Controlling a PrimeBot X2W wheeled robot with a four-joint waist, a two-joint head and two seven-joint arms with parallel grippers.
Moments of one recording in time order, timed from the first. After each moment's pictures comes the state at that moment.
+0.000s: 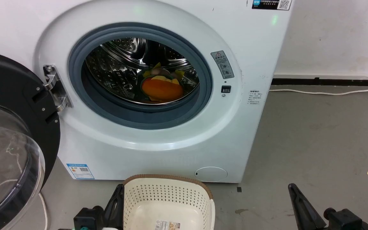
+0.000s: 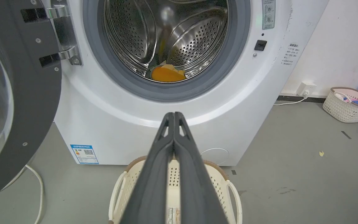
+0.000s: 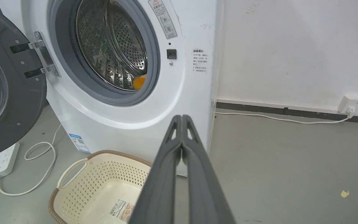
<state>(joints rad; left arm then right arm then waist) 0.06 0.12 -0.18 0.15 -0.23 0.04 -0.21 0.13 -0.05 0.04 0.06 0.08 0.12 -0.21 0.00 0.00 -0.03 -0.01</state>
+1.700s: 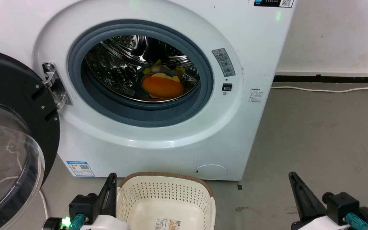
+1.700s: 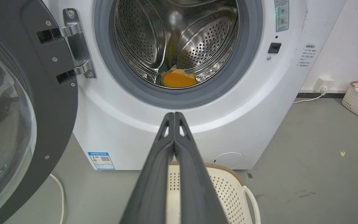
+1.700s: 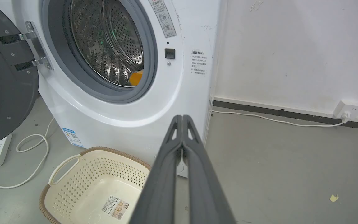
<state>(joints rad) 0.04 0.08 -0.09 0.08 -0.12 0.02 -0.11 0.07 -0.05 0.02 0.03 0.04 0.12 -0.11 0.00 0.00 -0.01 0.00</state>
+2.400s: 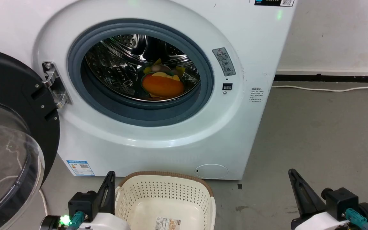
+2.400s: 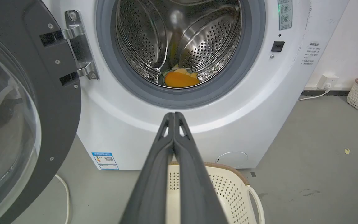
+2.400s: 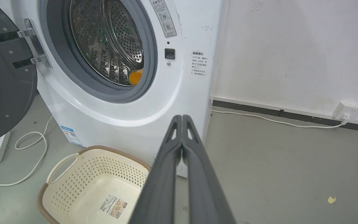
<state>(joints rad) 0.04 0.08 -0.07 0.06 -0.09 0.02 -0.08 0.06 -0.05 0.02 0.03 0.03 0.12 -0.08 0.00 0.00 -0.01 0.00</state>
